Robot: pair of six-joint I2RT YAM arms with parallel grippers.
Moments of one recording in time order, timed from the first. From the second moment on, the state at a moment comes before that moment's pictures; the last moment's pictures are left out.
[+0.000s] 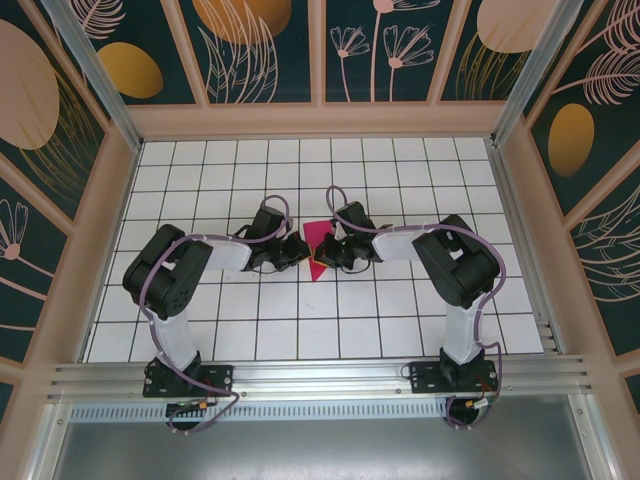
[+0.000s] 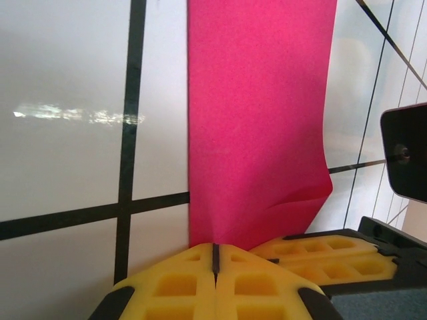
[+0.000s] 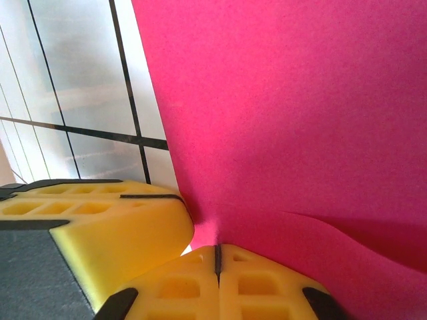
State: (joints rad) left arm -0.53 1.85 0.83 0.17 0.46 -0.96; right arm 0.65 1.93 0.99 0.00 -0.50 0.90
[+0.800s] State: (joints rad) left arm -0.54 1.87 0.87 0.11 0.43 -0.92; right arm 0.66 1.77 0.84 0.08 -0.56 0.88
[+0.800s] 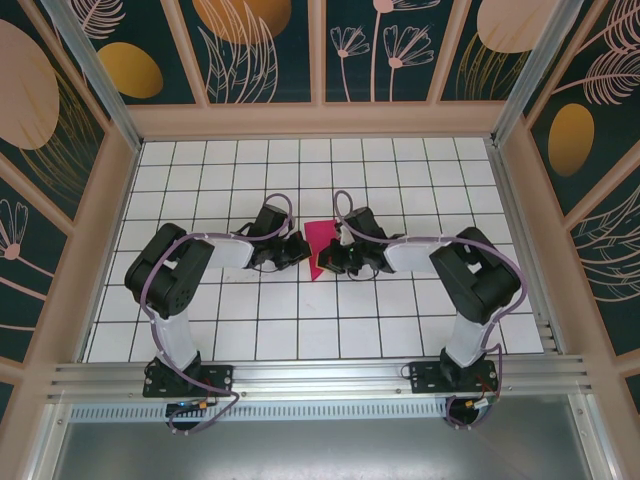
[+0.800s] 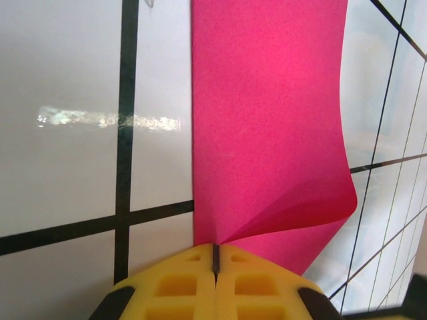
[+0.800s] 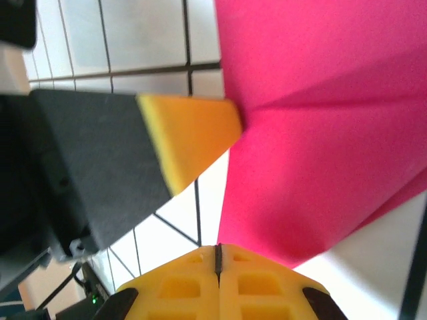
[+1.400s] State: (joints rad) left arm -0.54 1.87 0.87 0.11 0.43 -0.92; right arm 0.69 1.79 0.80 0.11 -0.58 0.88
